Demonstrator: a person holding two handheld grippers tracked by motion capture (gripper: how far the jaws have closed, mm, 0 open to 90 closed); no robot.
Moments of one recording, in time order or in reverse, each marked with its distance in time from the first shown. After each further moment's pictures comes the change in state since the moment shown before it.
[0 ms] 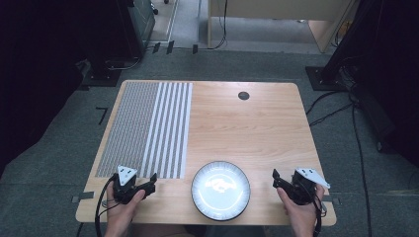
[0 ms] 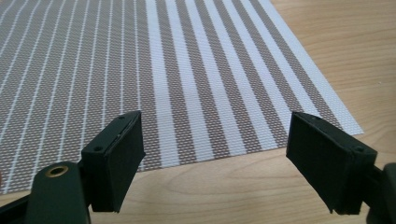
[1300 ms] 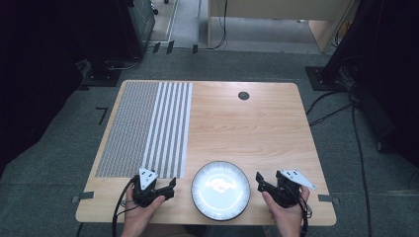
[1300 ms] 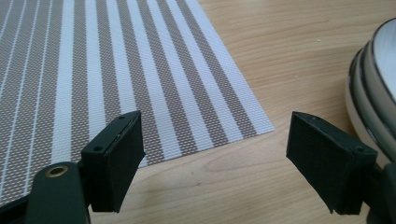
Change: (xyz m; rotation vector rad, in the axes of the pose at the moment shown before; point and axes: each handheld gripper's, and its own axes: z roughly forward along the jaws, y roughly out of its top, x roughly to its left) left arm -0.049 0.000 0.006 -0.010 -0.109 0.060; right arm 0.040 -0.008 -0.002 0.012 0.143 0.006
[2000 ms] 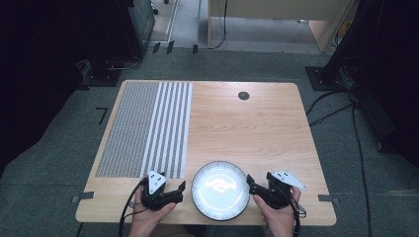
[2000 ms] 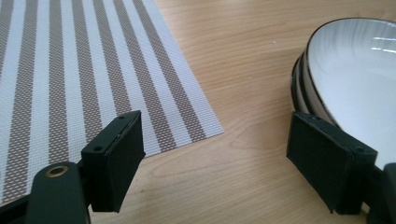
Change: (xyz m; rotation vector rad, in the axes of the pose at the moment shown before) left arm -0.023 0.000 -0.001 -0.016 -0.076 0.018; right arm 0.020 -0.006 0.005 0.026 0.062 -0.004
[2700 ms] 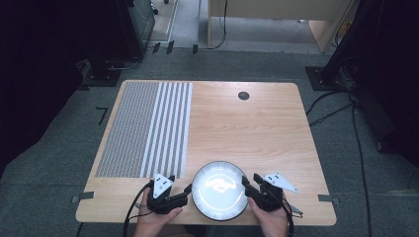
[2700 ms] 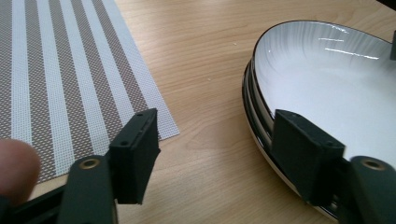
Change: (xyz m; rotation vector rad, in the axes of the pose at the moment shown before) left arm -0.016 -0.002 -0.001 -0.010 -0.084 0.014; right arm 0.020 -0.008 0.002 -0.005 0.056 -0.060
